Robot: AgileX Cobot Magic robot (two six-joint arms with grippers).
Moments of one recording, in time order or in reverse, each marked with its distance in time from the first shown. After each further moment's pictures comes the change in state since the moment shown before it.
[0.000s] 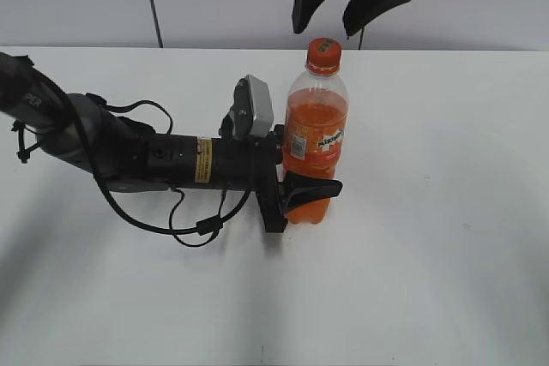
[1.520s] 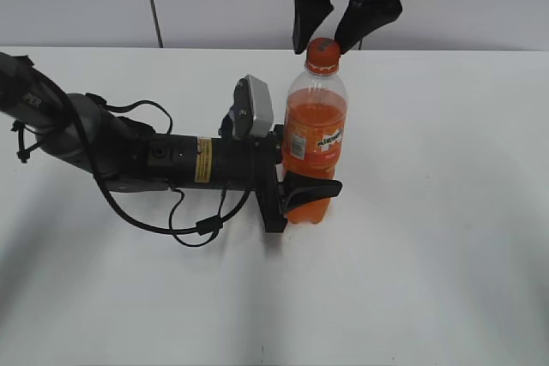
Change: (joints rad) left arm 0.000 0.000 0.000 0.000 0.001 0.000; right arm 0.000 0.048 0.001 -0.005 0.000 -0.001
